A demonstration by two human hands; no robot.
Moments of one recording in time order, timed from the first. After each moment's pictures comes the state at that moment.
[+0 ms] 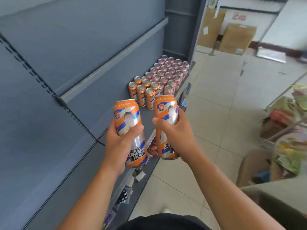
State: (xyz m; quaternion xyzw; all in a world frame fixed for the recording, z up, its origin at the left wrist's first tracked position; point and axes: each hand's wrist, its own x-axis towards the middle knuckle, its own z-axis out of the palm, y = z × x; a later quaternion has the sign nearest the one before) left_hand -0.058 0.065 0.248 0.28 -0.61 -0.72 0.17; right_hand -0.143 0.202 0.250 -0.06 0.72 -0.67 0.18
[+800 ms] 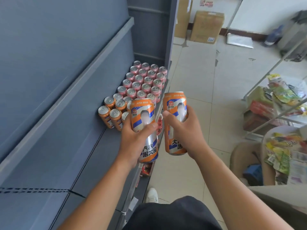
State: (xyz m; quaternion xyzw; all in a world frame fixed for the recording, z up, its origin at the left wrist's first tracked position) left_hand -0.306 0.040 0.225 0.18 -0.63 -0.75 0.06; right_hand -0.353 0.184 0.233 0.04 0.74 -0.67 0.08
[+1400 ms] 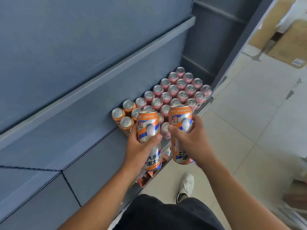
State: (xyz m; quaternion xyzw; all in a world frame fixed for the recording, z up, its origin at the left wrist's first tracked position) left_hand -0.445 0.051 0.171 0.38 -0.57 -0.71 0.17; right_hand -0.562 0.166 0.177 -0.11 0.77 -0.57 0.27
